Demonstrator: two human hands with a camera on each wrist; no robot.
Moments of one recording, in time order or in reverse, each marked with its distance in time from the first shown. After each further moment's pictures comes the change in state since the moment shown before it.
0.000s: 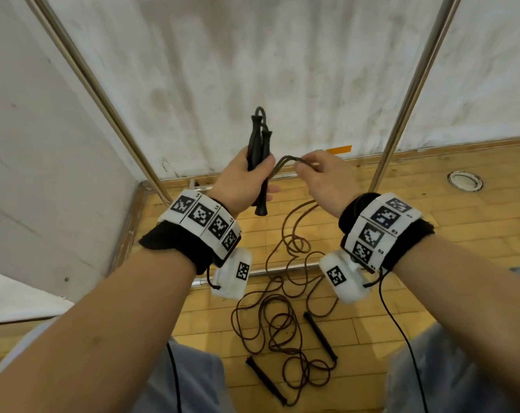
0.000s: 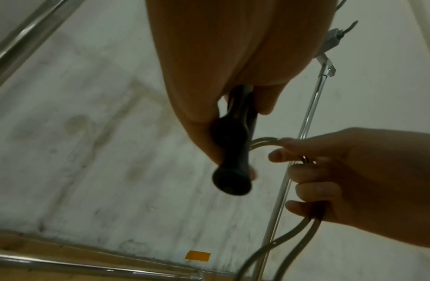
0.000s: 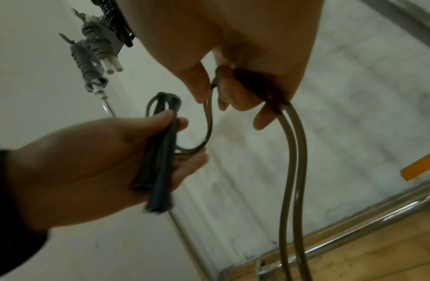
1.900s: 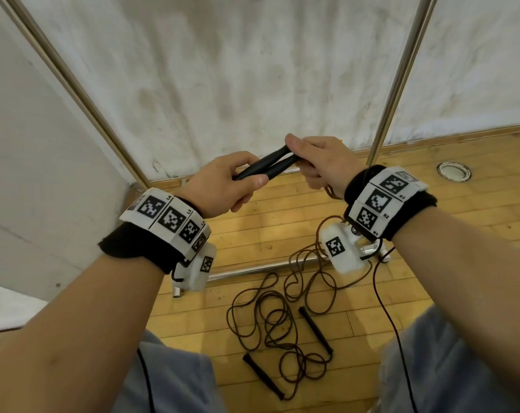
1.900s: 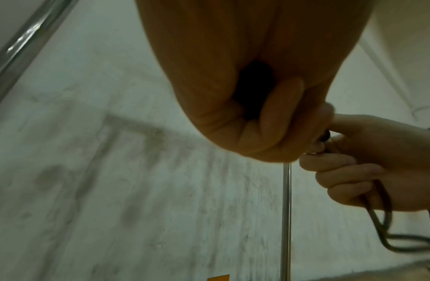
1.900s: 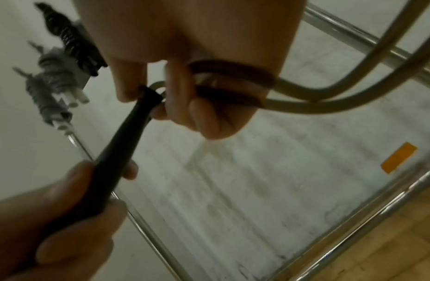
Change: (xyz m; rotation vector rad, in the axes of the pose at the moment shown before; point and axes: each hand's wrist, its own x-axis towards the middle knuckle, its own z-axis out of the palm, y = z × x) left_hand -0.009 0.010 -0.025 0.479 -0.288 0.177; right_hand 0.008 -0.007 -0.031 0.396 -0.283 0.012
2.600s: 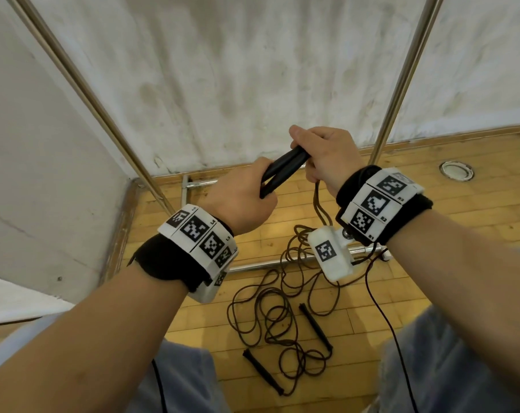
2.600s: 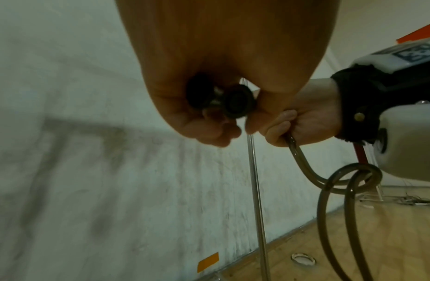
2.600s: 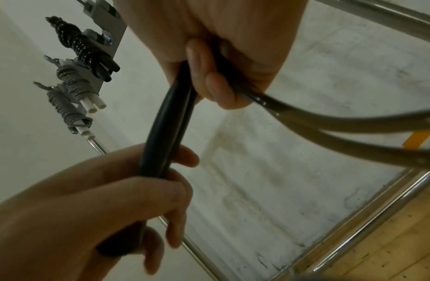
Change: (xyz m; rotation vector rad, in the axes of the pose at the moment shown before) left_hand -0.004 0.006 0.036 0.490 0.199 -0.008; right_hand 0.003 -0.002 0.014 0.049 0.293 -0.043
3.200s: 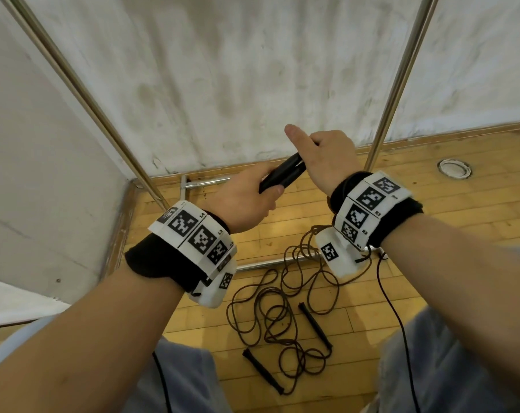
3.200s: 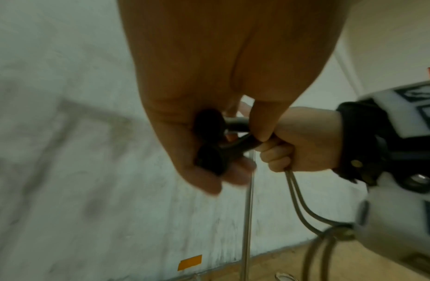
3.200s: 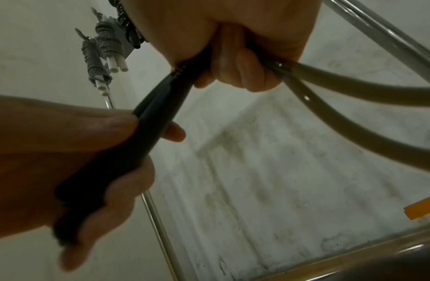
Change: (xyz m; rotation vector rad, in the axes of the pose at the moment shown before) left_hand -0.002 0.005 0.000 -0.336 -0.179 -0.070; right_hand -0.005 0.000 0.000 -0.552 0.134 -0.119
